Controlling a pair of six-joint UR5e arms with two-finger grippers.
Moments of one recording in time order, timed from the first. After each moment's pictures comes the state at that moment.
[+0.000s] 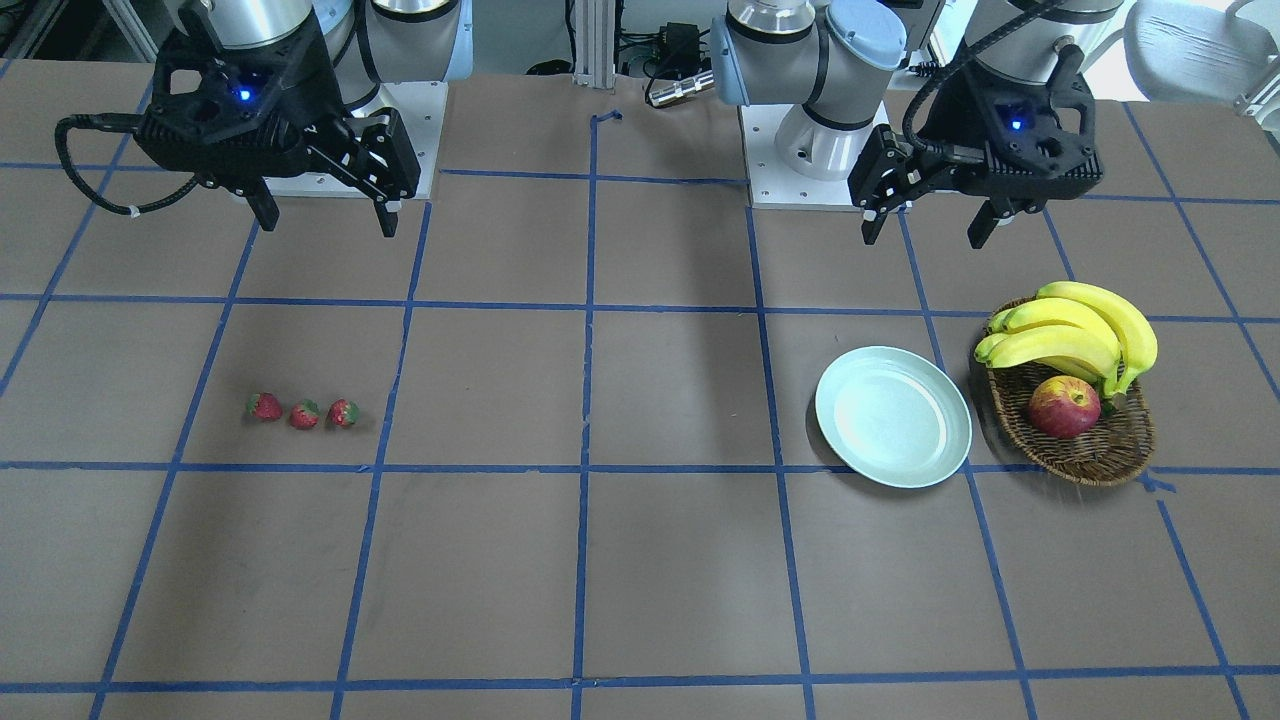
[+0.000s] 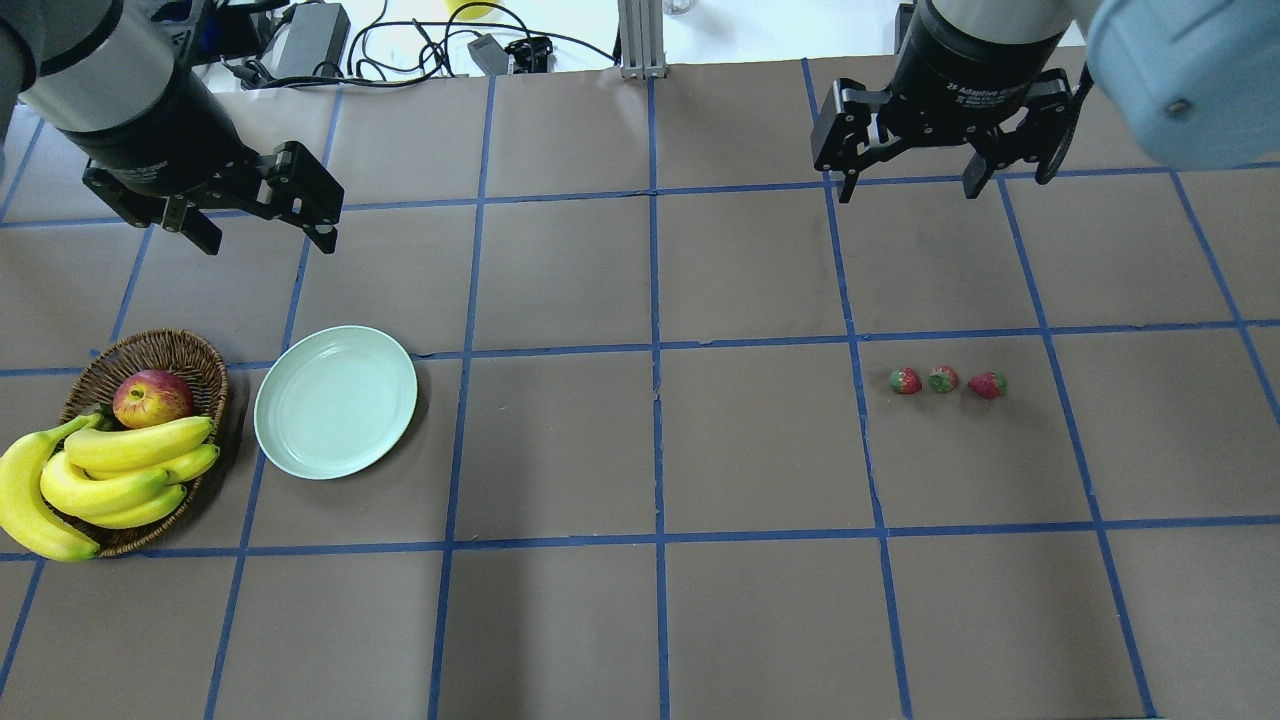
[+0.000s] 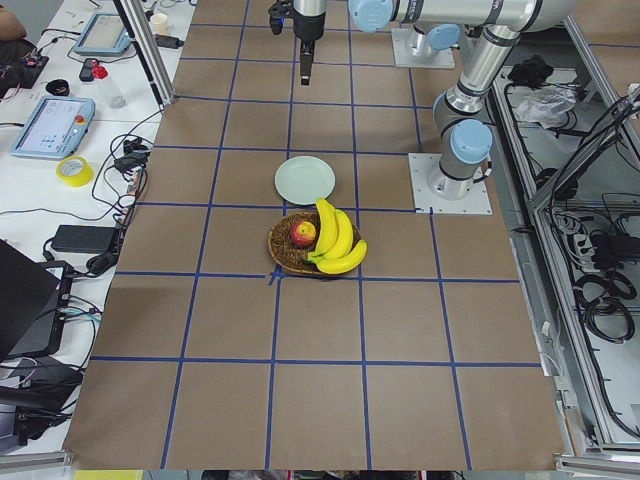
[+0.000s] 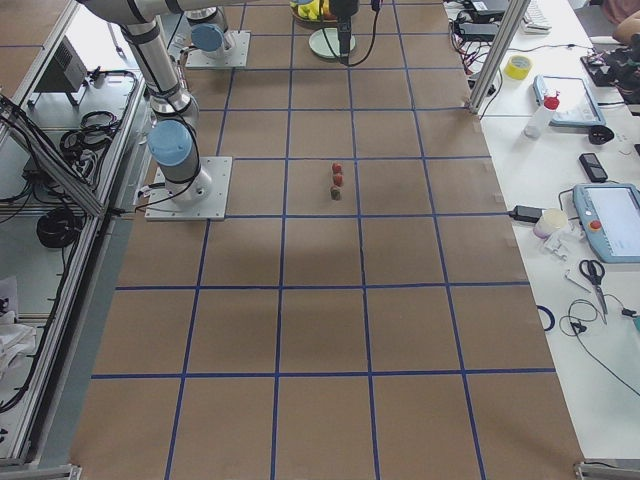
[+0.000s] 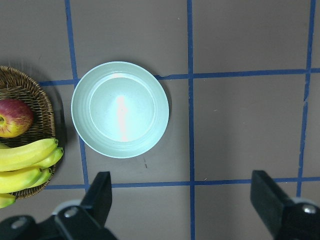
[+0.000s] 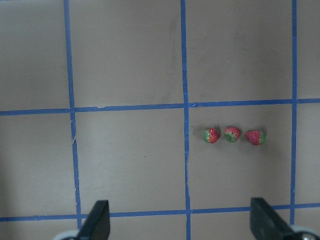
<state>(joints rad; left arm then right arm) -1.49 -1.49 -1.60 -1.56 1.59 0.10 1.67 -1.57 1.48 -1.56 -1.60 0.13</state>
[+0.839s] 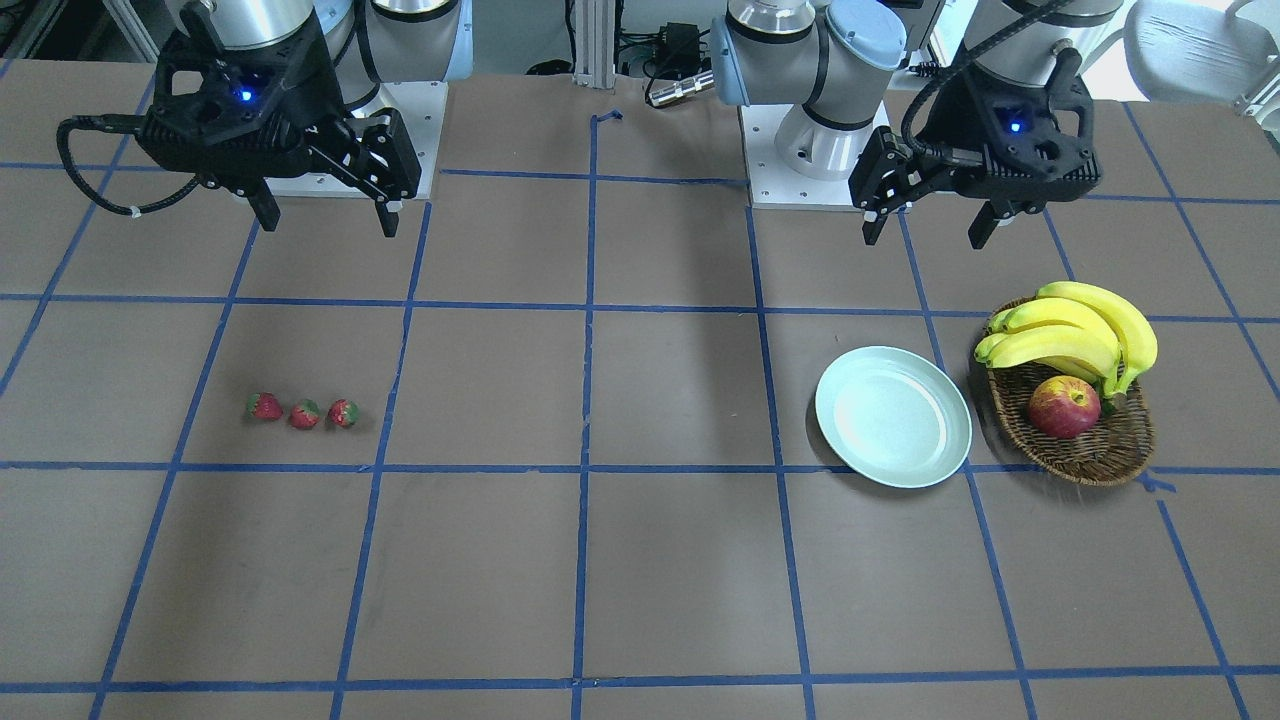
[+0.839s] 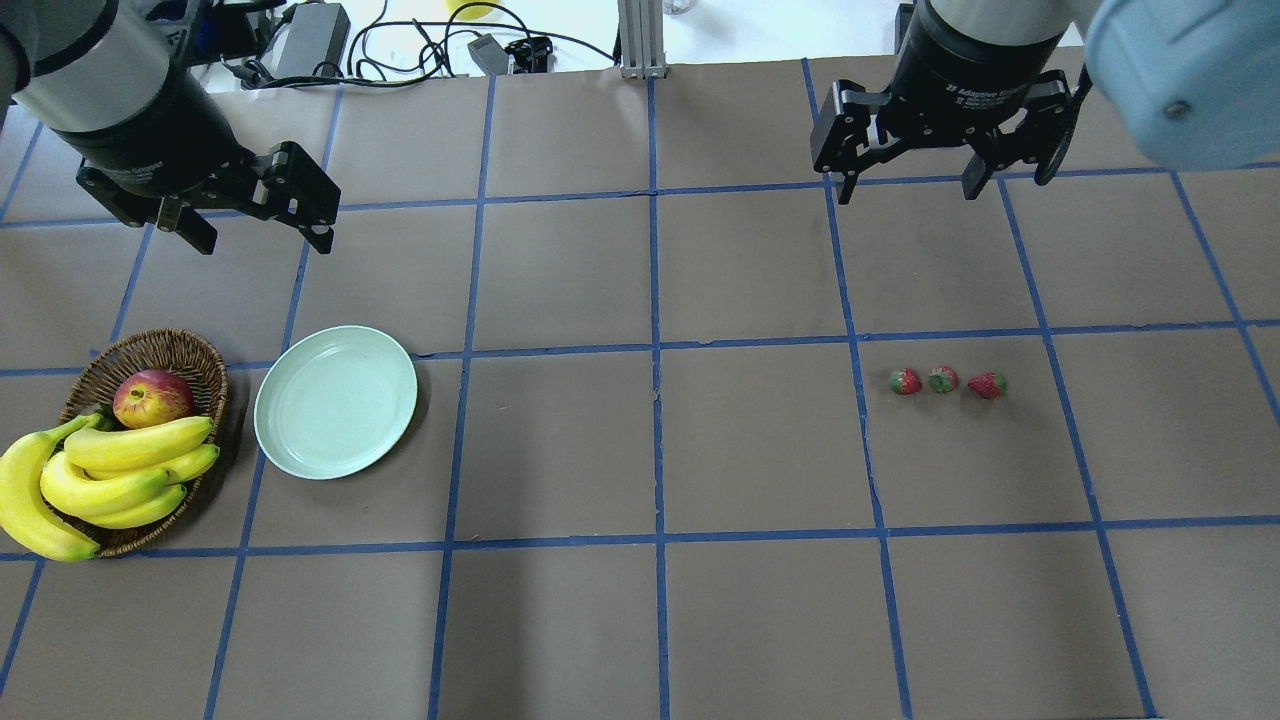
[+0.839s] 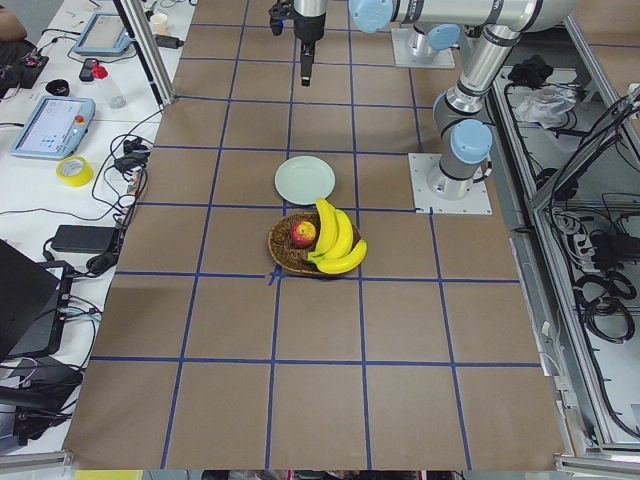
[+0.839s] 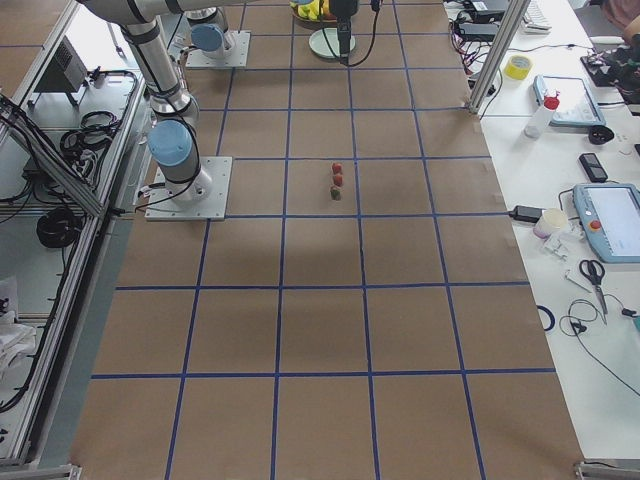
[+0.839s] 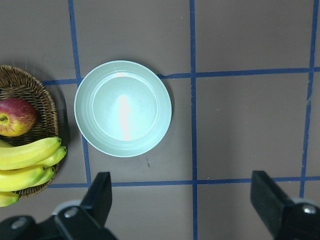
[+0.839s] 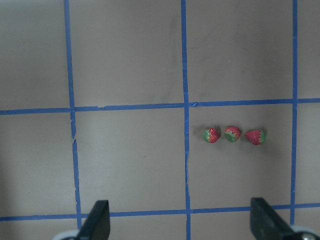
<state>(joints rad) -1.49 -1.50 -1.61 -1.55 1.59 0.11 1.67 -1.57 1.49 -1.56 -1.60 0.13</state>
